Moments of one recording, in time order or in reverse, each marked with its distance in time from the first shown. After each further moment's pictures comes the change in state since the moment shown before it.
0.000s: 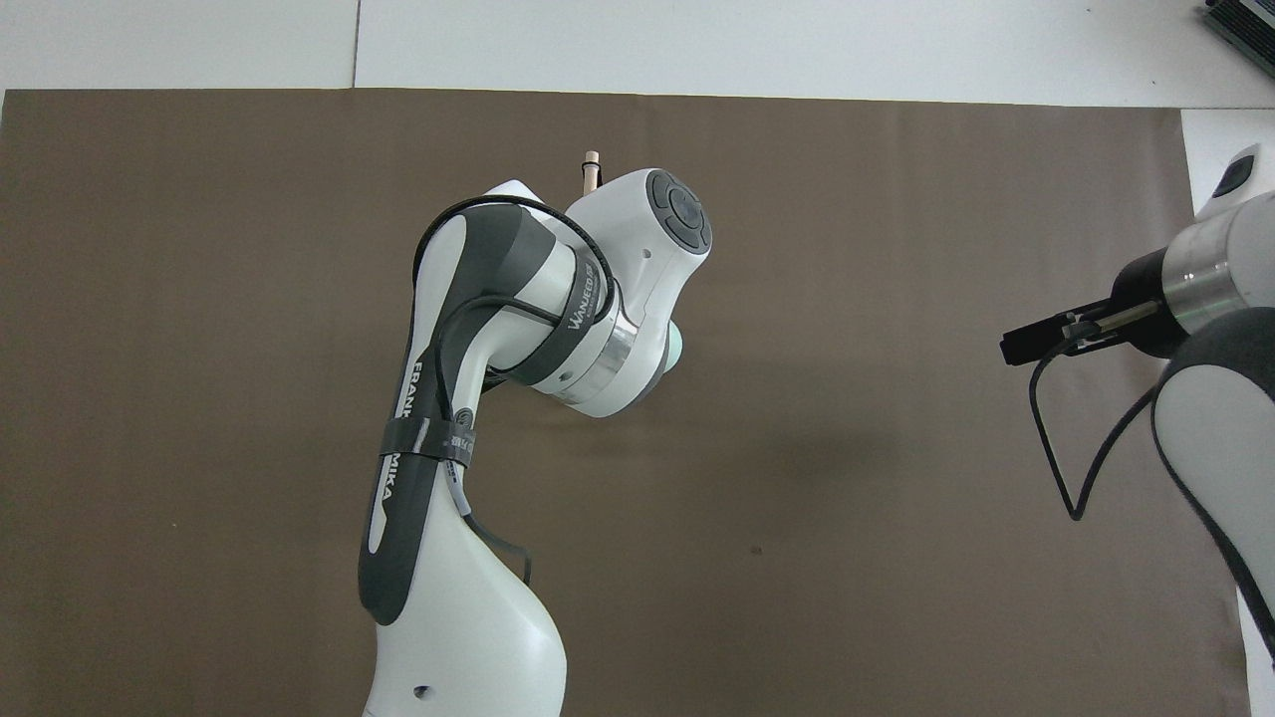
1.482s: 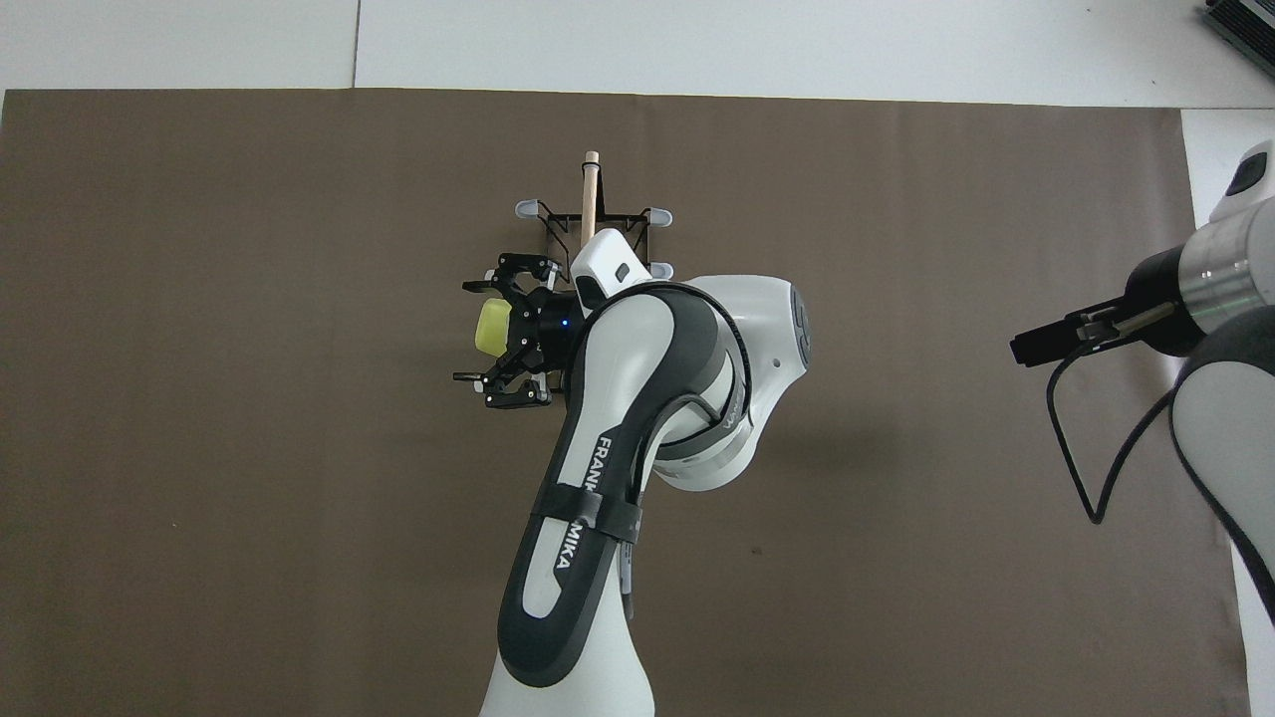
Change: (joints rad) left arm -0.136 0.068 -0.010 -0.013 0.321 -0.015 -0.129; right arm 0.073 -0.002 -0.089 -0.001 0.005 0.008 -0.062
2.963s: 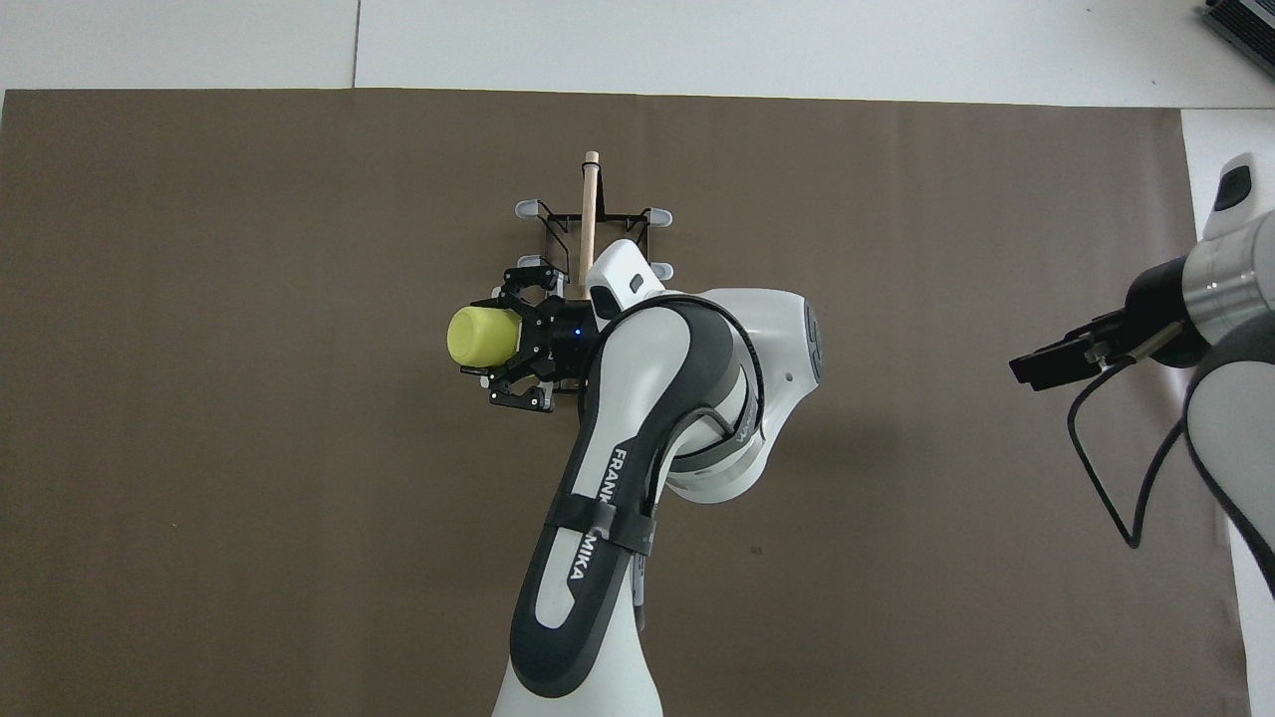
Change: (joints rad) left arm -0.019 0.000 -0.009 -0.005 0.001 0.002 0.004; right arm -0.178 -0.014 0.163 -0.023 0.046 -0.011 -0.173
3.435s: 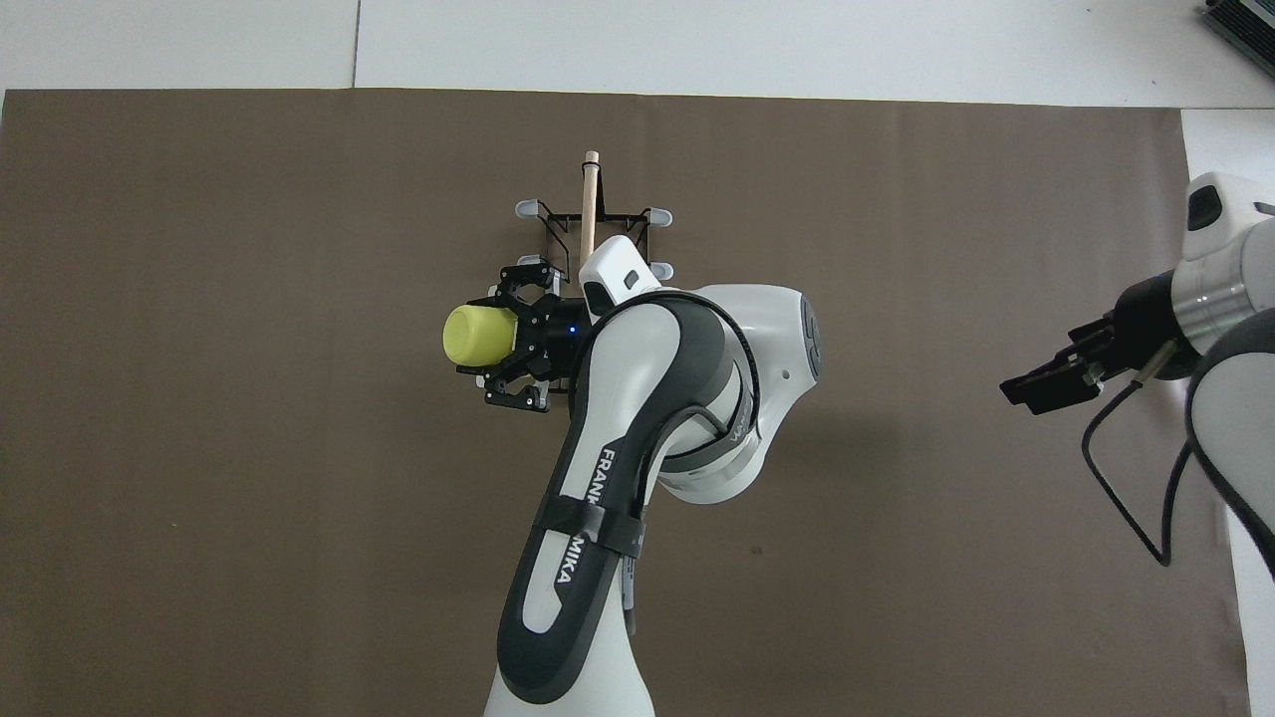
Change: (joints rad) left arm 0.000 -0.022 0.000 -0.010 0.000 0.000 0.016; right arm -0.016 0.000 -0.007 -0.035 0.064 -0.008 -0.132
